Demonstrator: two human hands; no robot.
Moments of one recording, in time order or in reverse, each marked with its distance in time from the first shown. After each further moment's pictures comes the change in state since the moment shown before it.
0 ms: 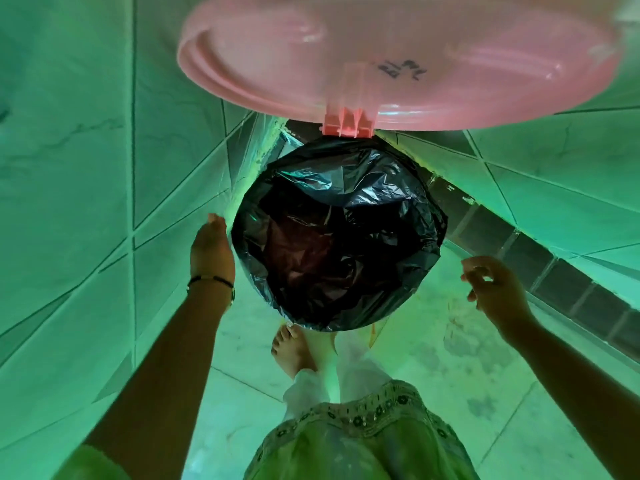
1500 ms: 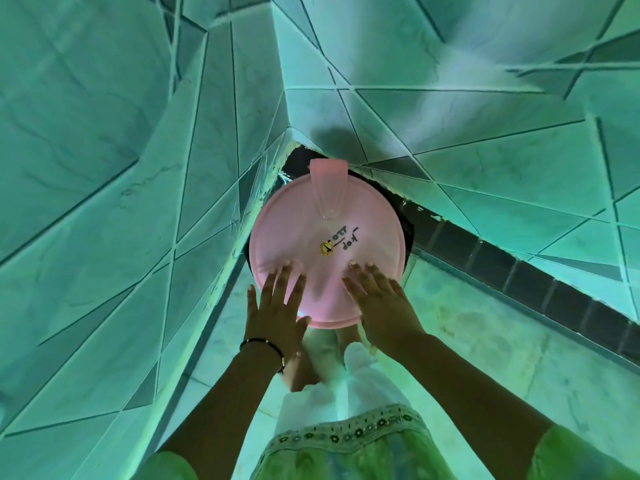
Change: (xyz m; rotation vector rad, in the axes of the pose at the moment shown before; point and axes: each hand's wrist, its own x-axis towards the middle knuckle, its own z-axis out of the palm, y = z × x) left_hand -0.103 -0.059 -0.006 1.231 -0.240 0.973; right_hand -0.112 -0.083 0.057 -0.723 -0.118 -0.682
